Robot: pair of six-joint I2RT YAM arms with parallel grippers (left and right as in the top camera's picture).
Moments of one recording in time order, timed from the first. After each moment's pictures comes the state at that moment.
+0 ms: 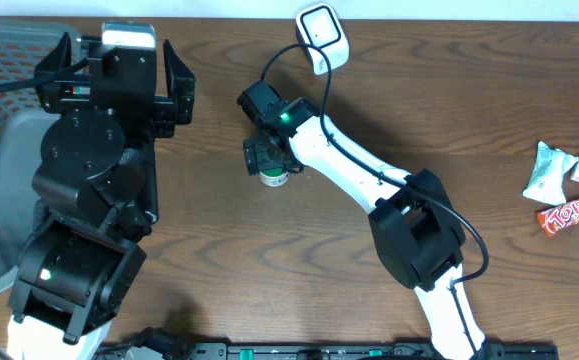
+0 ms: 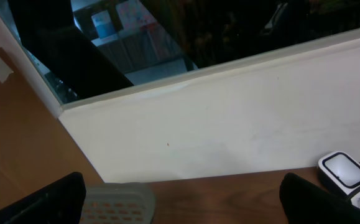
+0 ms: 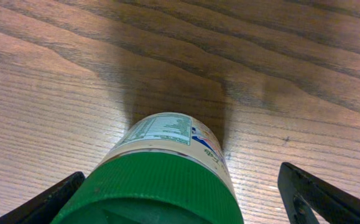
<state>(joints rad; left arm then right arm) -0.40 1.04 1.43 -0.45 -0.56 0.25 0.71 2.25 1.86 -0.92 0.05 0.53</state>
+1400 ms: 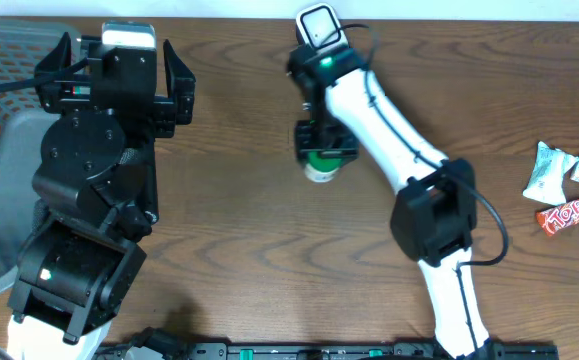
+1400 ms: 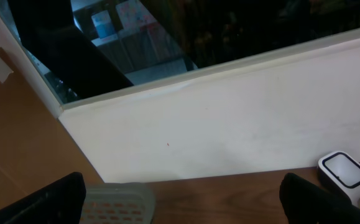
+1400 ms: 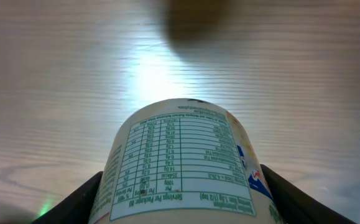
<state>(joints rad) -0.40 1.04 1.43 -0.45 -0.56 0.25 0.50 2.32 2.19 -1.57 -0.14 0.47</state>
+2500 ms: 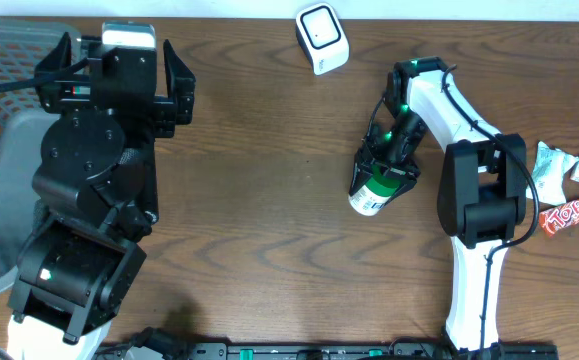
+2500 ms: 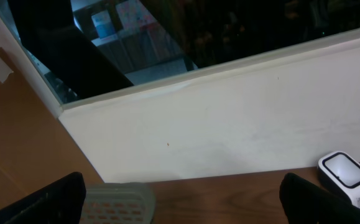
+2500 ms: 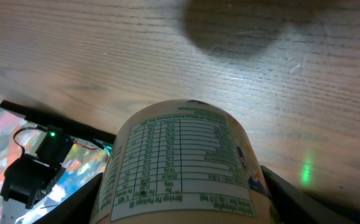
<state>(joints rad) -0.40 1.04 1.43 -0.45 -0.56 0.25 0.19 2.32 1.85 -1.69 -0.49 0.07</state>
